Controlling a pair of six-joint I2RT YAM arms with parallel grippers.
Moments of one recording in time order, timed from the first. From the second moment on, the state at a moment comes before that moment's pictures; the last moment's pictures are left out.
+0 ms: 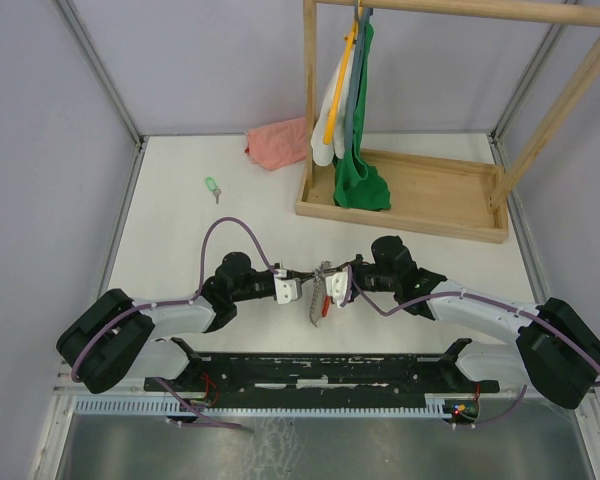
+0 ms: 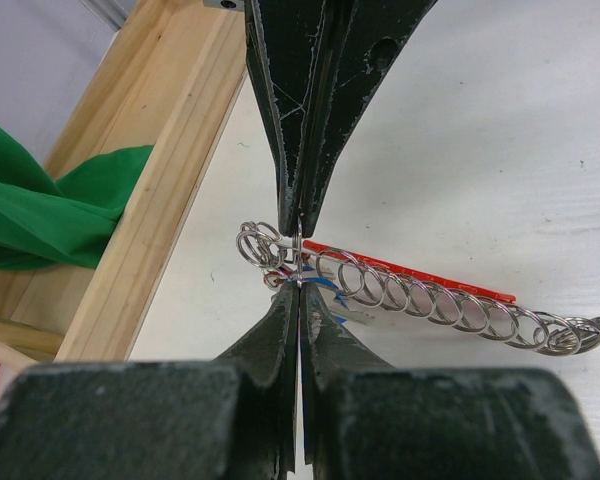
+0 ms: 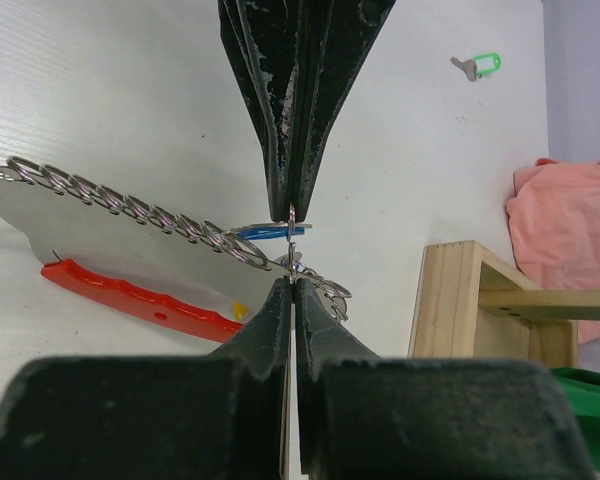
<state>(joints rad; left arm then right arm) -0.72 1.29 0.29 0.81 0.60 0.65 0.76 1.21 0.51 0.23 -0.52 -1.00</state>
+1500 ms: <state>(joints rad) -0.72 1.29 0.29 0.80 0.61 0.65 0.76 1.21 0.49 0.25 -0.52 -1.00</state>
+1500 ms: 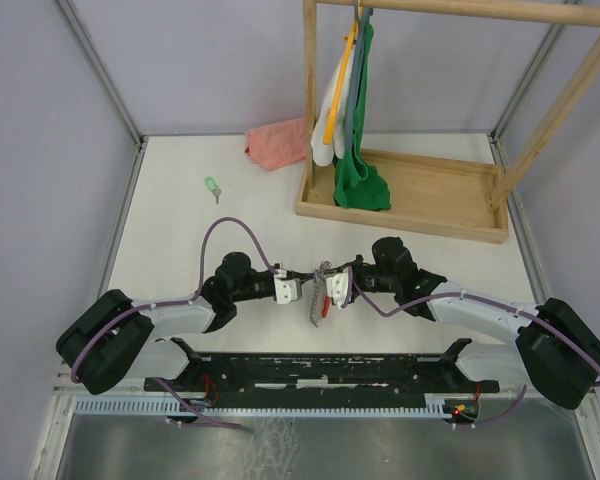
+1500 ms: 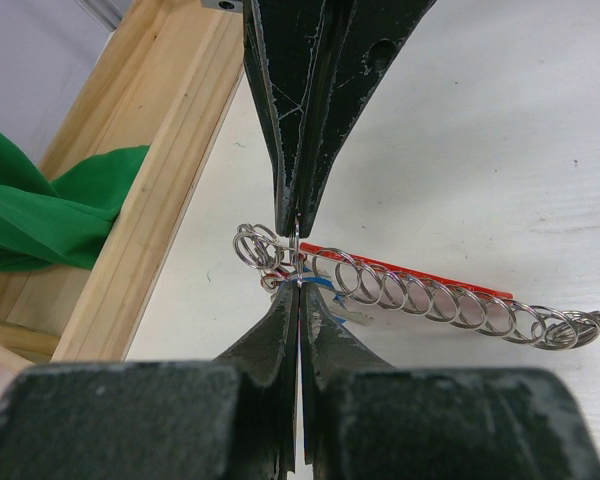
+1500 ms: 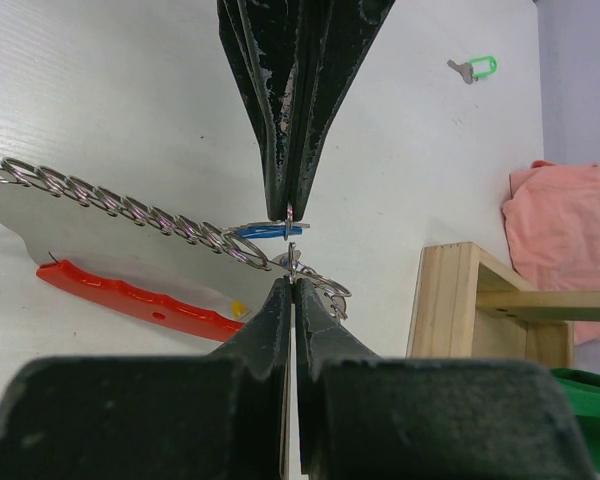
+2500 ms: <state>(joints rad) -0.72 1.29 0.29 0.80 0.60 0.65 0.76 1.21 0.49 0.25 -0.53 -1.00</state>
